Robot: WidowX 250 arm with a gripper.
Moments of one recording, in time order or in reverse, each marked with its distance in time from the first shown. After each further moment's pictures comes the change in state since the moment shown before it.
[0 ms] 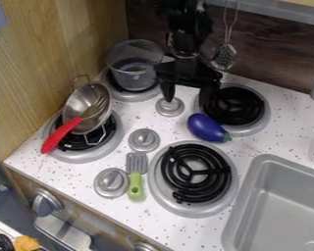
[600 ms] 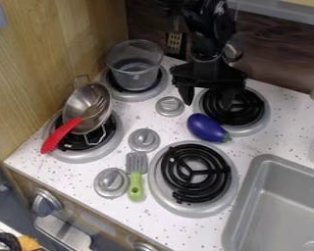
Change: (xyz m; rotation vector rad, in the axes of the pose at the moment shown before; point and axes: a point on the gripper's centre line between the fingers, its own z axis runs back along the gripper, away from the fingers) arm -0.018 -0.036 0.030 -0.047 -0.072 0.034
